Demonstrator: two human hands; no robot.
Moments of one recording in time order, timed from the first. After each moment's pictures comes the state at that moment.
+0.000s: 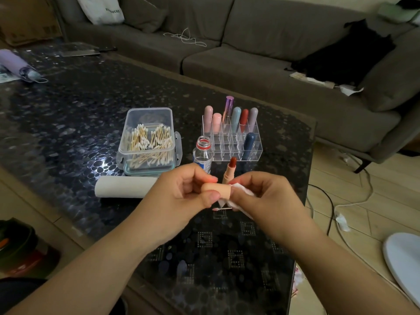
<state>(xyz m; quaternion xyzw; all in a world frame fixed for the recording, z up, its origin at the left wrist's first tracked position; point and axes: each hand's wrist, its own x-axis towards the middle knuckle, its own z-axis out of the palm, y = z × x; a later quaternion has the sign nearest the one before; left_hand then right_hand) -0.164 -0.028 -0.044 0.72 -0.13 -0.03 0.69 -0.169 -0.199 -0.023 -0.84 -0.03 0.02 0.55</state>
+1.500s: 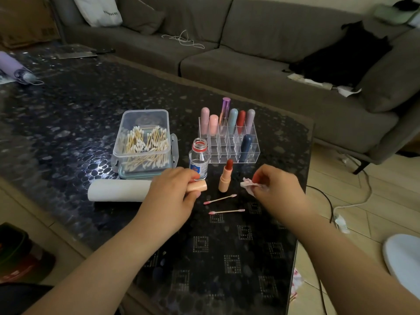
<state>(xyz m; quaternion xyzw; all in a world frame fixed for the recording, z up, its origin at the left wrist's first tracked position) -0.135 -0.030 -0.074 0.94 -0.11 0.13 0.30 -0.114 -0.240 -0.055 -0.97 0.00 -0.04 0.25</state>
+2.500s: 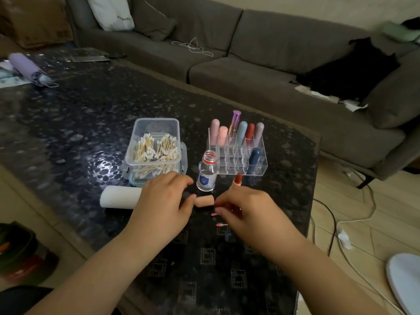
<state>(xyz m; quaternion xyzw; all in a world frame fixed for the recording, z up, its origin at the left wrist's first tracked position) -0.134 -0.007 -0.072 0.94 -0.12 0.22 0.23 -0.139 -0.193 -0.039 -0.94 -0.26 -0.04 0.21</state>
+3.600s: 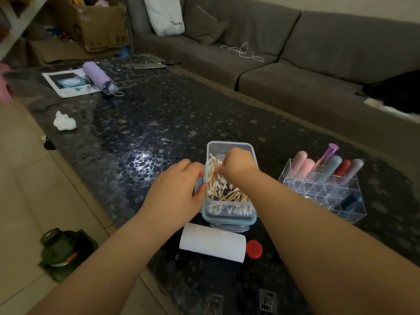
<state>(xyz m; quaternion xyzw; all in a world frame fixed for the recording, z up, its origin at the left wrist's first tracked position) -0.067 0.130 -0.051 0.95 -0.03 0.18 0.24 0.062 0.017 -0.047 -0.98 -0.04 0.16 0.11</state>
